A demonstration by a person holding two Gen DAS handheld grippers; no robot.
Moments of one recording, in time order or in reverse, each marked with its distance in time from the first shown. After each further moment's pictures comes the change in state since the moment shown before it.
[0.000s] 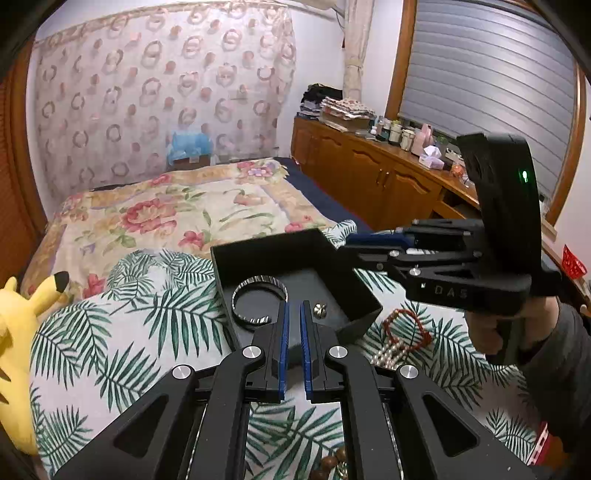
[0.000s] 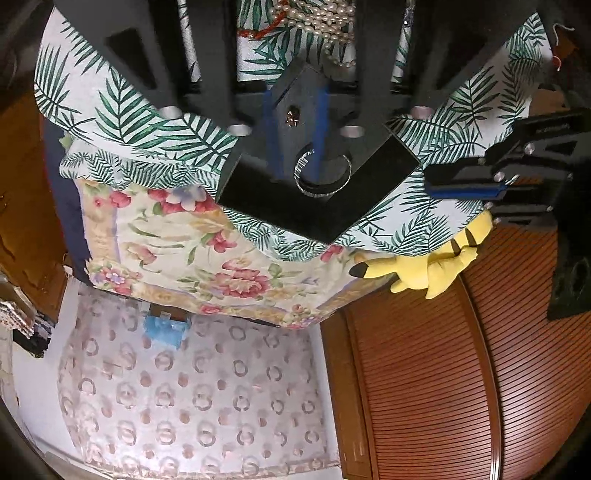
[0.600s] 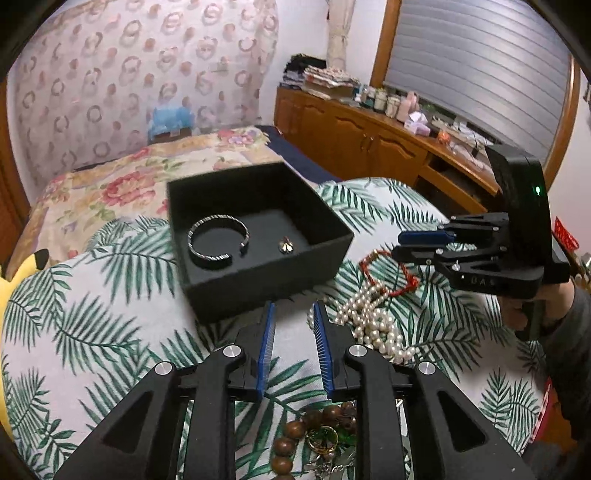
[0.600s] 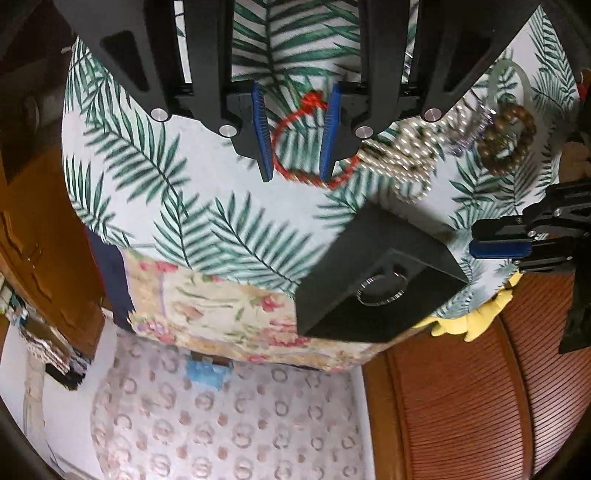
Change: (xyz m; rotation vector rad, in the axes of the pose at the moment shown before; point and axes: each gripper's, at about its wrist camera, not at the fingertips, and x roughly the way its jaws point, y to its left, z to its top) left arm 0.027 -0.025 -0.042 0.034 0.123 -0.059; right arm -0.029 -0.038 -0.096 0.066 0.168 -0.143
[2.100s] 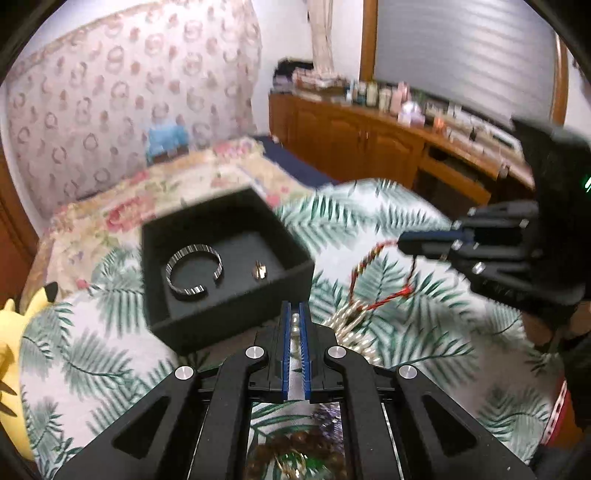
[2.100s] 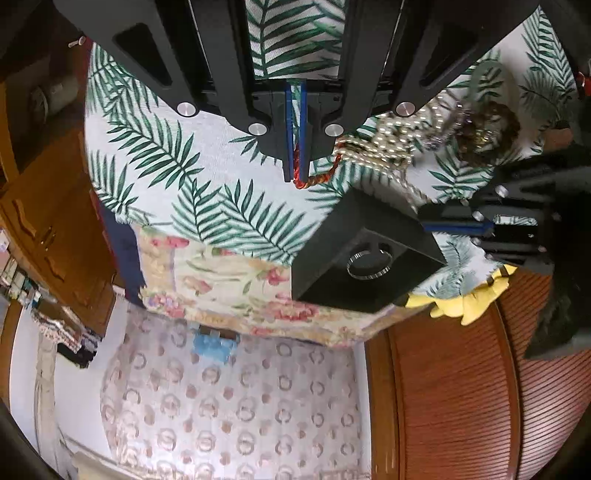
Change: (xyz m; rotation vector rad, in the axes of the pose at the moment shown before) left arm -0.016 -0.039 0.021 0.096 -0.049 0.064; right arm -0.051 0.026 0.002 -0.035 -0.133 -0.045
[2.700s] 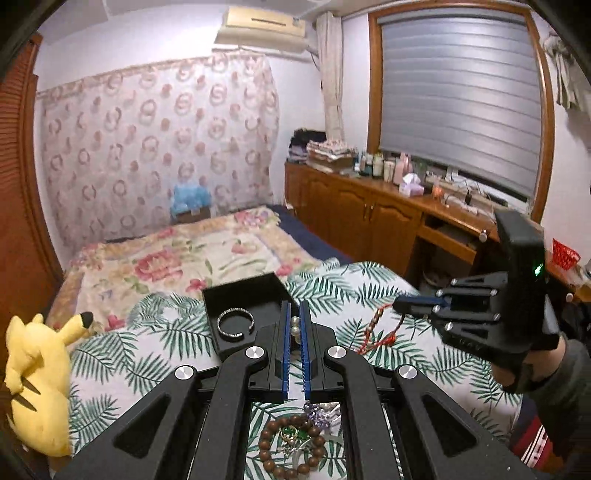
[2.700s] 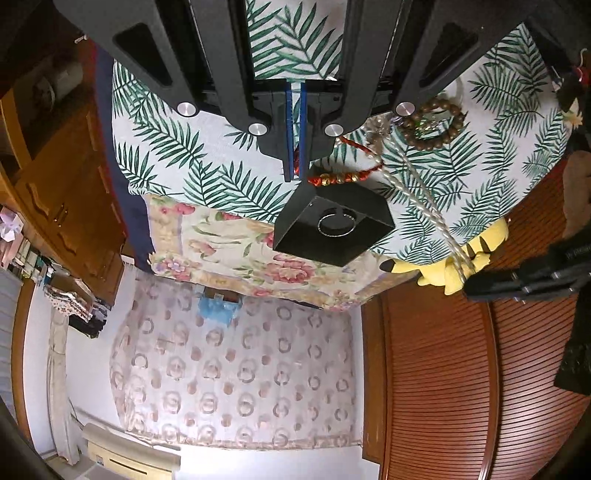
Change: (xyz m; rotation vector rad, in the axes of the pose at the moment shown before) left arm -0.132 -0.007 0.008 -0.035 -0.256 0.053; right arm -0.074 0.036 -0.001 -0.010 -0.117 -0.014
